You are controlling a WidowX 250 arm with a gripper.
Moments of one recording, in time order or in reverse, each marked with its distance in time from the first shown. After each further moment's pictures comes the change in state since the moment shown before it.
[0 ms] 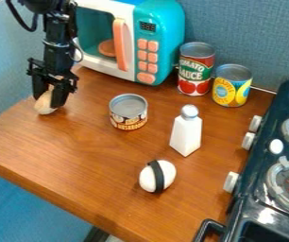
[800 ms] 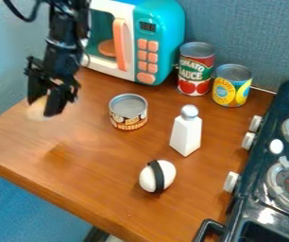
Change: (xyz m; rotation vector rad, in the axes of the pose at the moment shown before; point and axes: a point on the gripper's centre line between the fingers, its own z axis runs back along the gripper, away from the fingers) arm -0.069 -0.048 0.025 0.104 0.079 -0.143
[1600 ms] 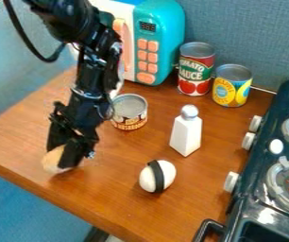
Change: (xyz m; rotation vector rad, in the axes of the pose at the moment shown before) arm -0.024 -0.075 -0.029 -0.016 0.031 -0.257
